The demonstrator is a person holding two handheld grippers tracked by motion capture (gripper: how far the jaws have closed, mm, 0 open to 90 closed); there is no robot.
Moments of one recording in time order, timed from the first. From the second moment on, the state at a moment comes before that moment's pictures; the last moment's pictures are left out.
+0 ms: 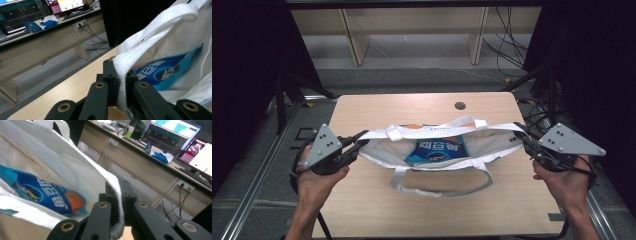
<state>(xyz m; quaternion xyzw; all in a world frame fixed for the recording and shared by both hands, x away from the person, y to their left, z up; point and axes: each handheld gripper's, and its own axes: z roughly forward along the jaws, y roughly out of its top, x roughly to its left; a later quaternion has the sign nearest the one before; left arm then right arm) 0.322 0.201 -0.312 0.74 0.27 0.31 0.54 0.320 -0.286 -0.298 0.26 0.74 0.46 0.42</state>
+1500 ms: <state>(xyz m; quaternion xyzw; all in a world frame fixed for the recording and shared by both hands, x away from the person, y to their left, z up) 0.387 0.187 -0.366 0.70 0.35 0.23 0.59 0.380 -0.294 -0.322 0.33 0.75 0.47 0.34</state>
